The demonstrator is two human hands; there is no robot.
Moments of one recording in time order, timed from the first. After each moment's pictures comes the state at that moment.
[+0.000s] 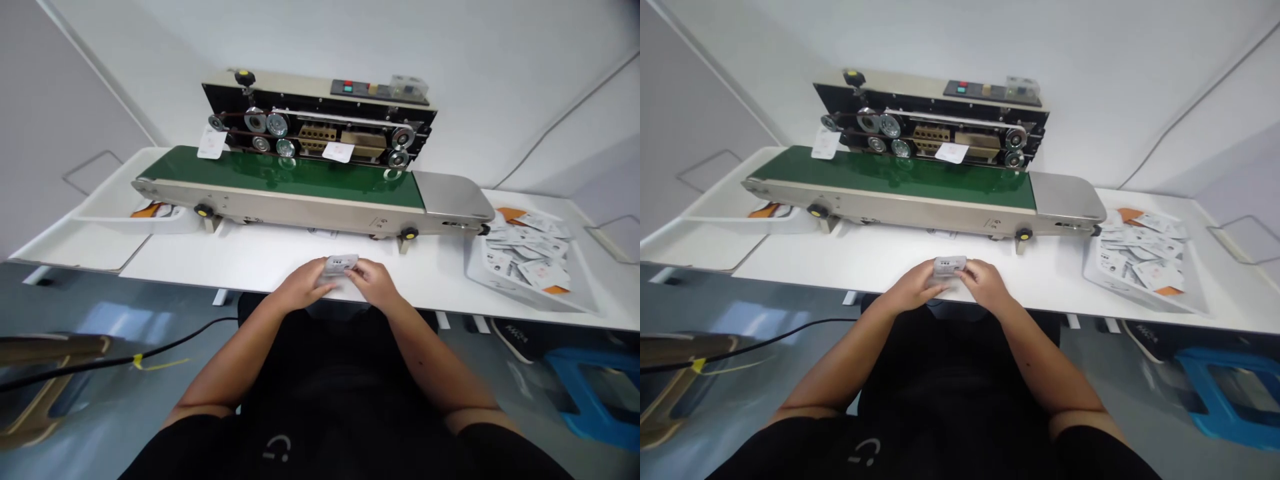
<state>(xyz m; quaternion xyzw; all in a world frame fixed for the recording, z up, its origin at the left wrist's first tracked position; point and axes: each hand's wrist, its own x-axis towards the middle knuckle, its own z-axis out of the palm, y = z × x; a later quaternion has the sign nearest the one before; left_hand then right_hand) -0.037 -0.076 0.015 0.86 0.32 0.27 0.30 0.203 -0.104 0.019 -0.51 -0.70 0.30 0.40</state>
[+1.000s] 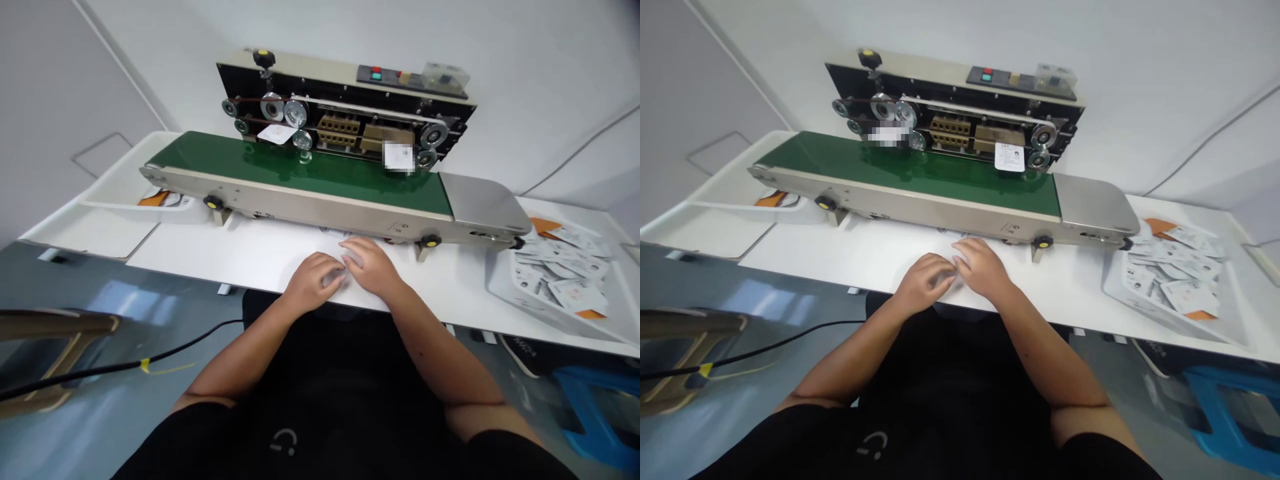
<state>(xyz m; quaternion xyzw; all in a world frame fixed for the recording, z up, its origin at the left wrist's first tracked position) -0.032 -0.076 0.012 0.83 0.36 0.37 0.20 0.180 -0.062 0.037 -0.47 -0.81 0.14 0.32</state>
